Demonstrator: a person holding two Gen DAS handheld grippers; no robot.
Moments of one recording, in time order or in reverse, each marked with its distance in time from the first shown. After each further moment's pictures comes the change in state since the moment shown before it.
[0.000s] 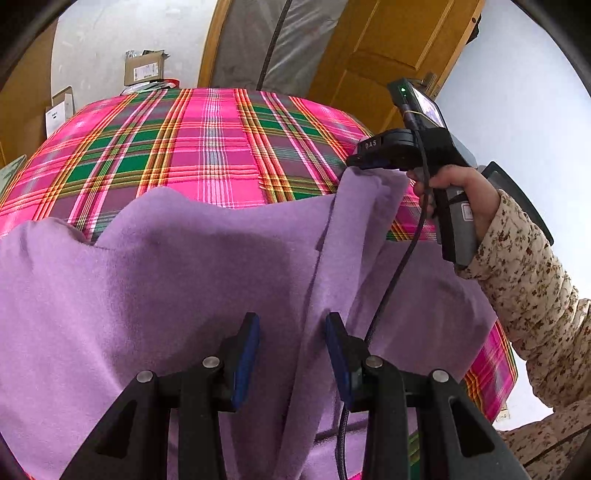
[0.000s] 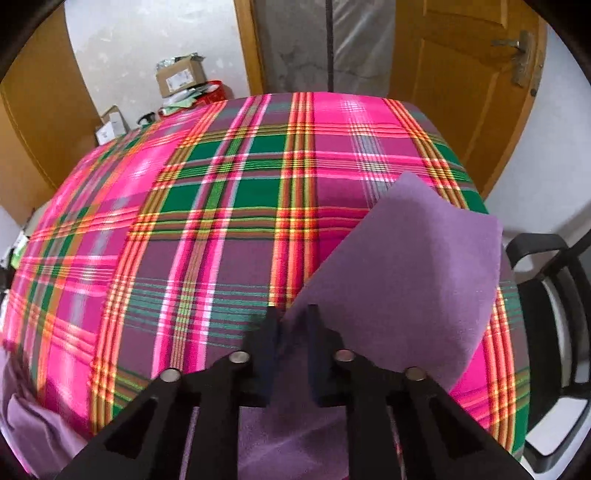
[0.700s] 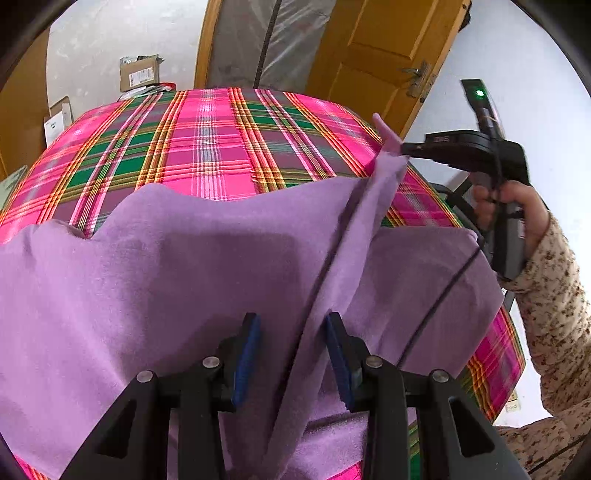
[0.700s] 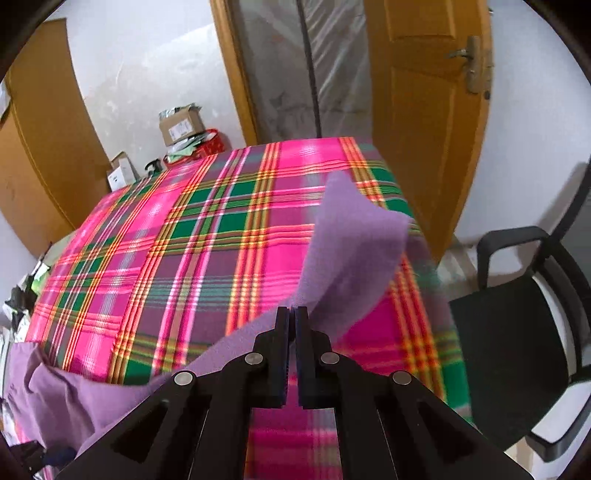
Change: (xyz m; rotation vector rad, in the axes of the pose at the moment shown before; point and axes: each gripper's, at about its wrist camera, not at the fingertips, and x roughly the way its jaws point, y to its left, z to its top) left arm 0.006 -0.014 -0.006 0.049 0.016 0.039; right arm -0.085 -0.055 -0.047 0.073 -0.176 0.023
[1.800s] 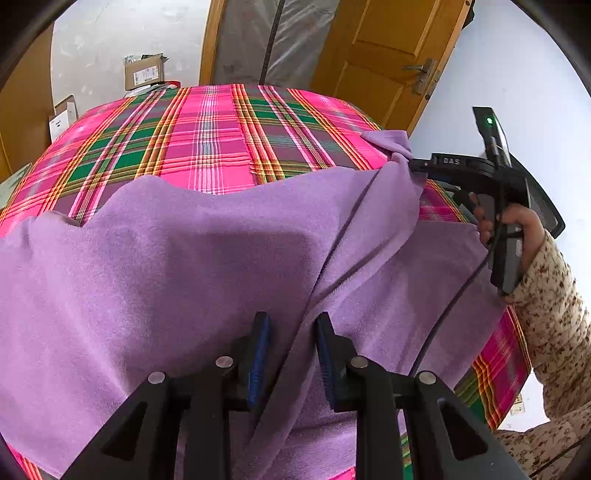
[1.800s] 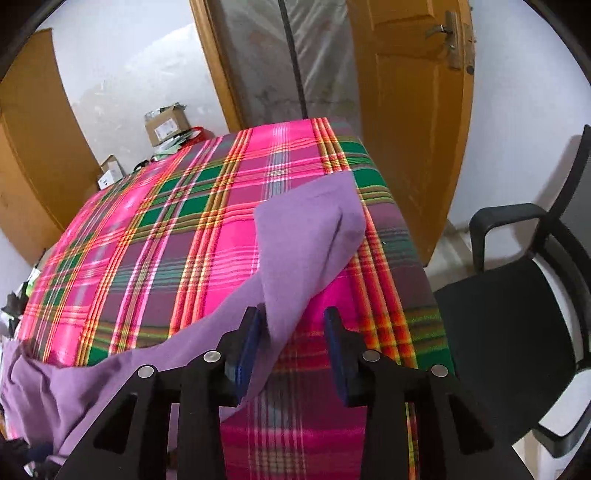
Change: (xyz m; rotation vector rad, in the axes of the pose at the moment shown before) left arm 0.005 -0.003 -0.006 -0.012 0.004 0.027; right arm 0.038 -0.035 -0.012 0.032 0.024 -0.010
